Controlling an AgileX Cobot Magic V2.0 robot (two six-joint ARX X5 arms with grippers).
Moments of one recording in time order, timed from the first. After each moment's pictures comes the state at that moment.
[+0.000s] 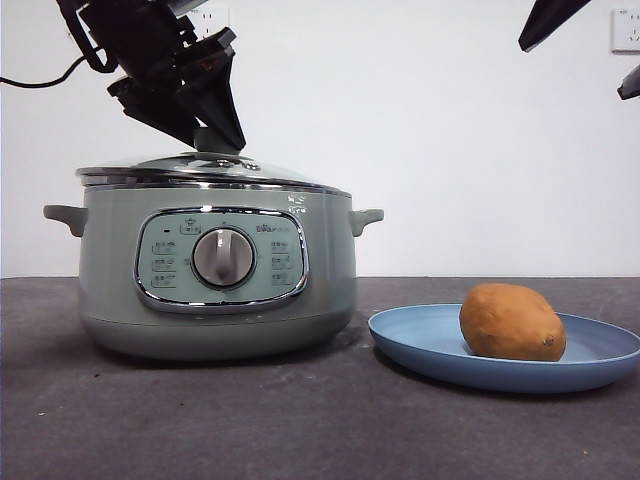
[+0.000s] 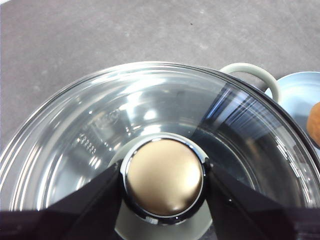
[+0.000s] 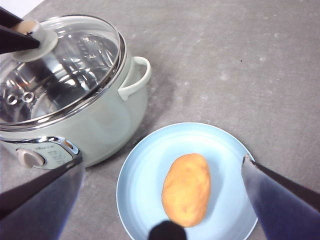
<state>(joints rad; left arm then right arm) -0.37 1.59 1.36 -0.49 0.20 0.21 0.38 0.77 0.74 -0.46 -0.10 0.12</state>
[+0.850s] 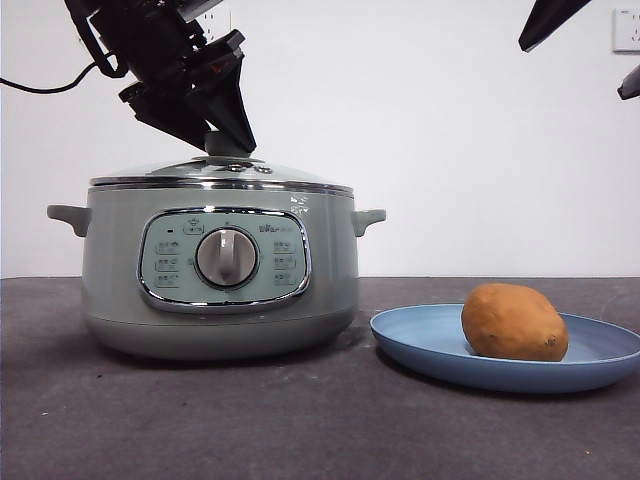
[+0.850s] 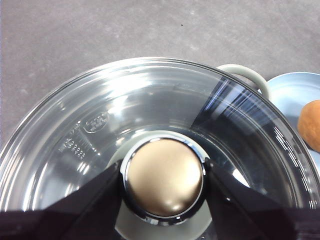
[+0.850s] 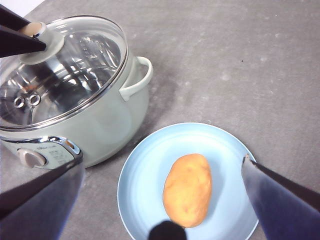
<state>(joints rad) -0.39 1.61 1.37 -0.49 0.23 0.21 0.38 0.77 0.74 -0.46 -0.10 0.12</state>
